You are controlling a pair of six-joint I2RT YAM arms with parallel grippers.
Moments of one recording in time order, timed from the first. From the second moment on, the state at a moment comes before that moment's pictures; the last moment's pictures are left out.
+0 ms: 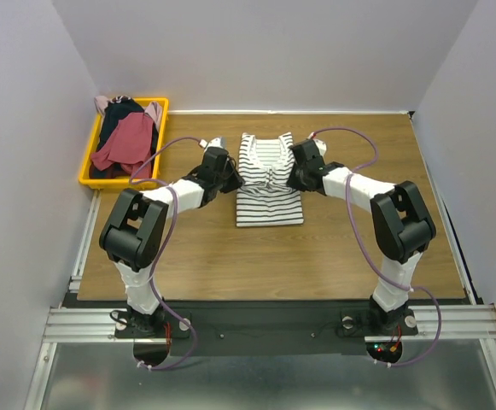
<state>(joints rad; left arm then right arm) -0.47 1.81 1.04 0.12 0.02 -0.74 0.48 1.87 1.26 -0.23 0.23 0.72</state>
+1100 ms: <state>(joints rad) -0.45 2.02 1.48 0.00 0.08 -0.59 0.42 1.90 1.34 -0.22 0.22 0.70</state>
